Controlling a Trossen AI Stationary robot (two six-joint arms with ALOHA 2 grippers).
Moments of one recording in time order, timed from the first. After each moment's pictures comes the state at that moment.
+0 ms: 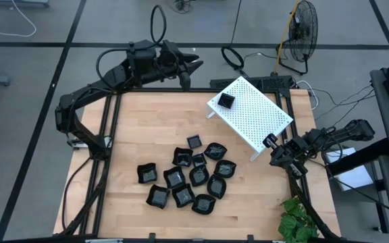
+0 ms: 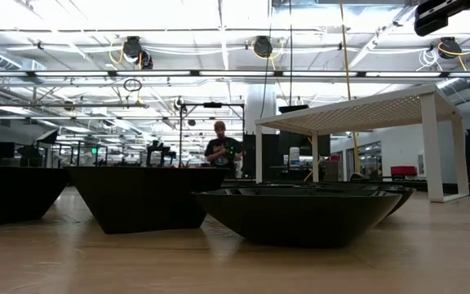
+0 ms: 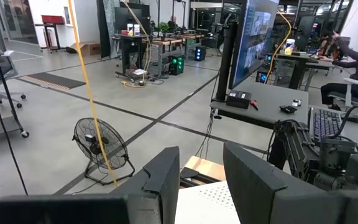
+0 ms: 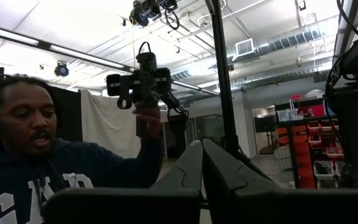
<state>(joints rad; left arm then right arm) 0.36 1.56 1.81 -0.29 -0.05 -0.06 0.28 0.29 0.02 0.79 -0.26 0.25</state>
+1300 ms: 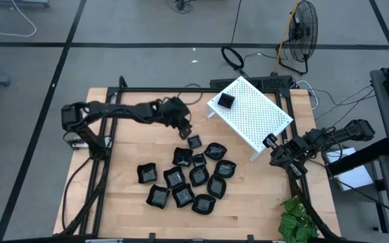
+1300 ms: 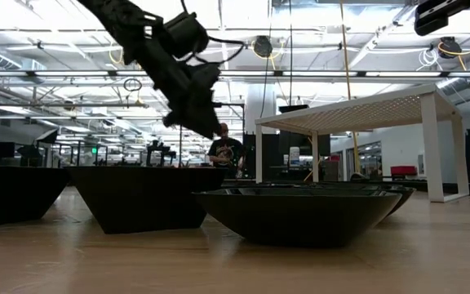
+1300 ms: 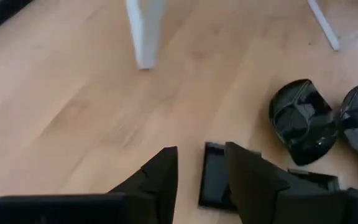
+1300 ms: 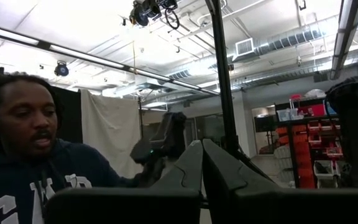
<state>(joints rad) 0.31 1.64 1.02 -0.21 0.07 -0.27 0.28 0.29 0.02 0.79 -0.26 0.25</state>
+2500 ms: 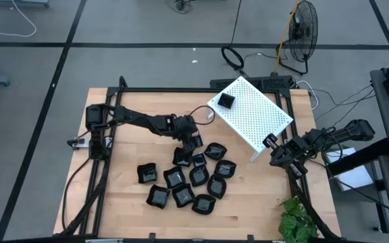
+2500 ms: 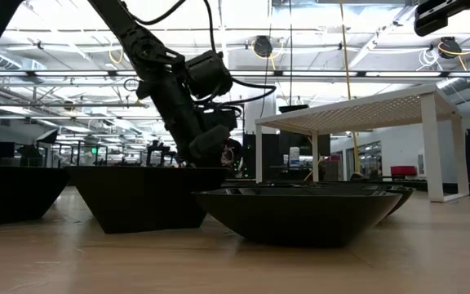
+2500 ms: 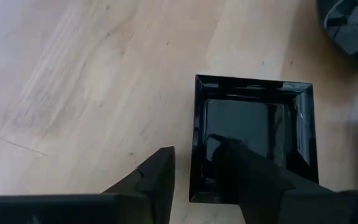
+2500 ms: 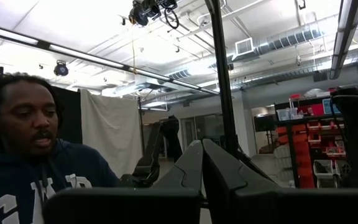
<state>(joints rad) 0.21 1.91 1.05 -0.15 -0.01 -0.13 0.28 0.30 0.02 0.79 -0.26 0.25</state>
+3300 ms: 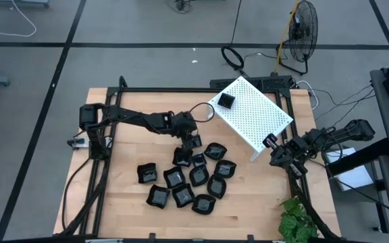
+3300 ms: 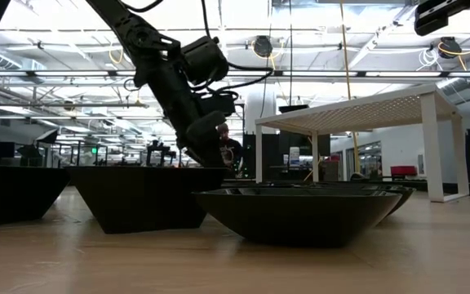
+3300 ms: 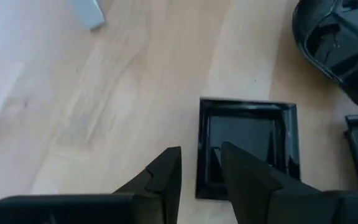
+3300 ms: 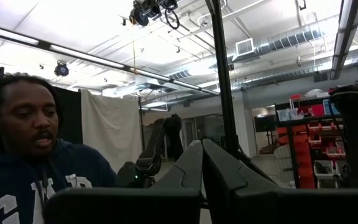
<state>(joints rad) 0.22 1.83 1.05 -0.15 -0.03 -0.03 0.28 0.30 0.02 0.79 -0.26 0.25</state>
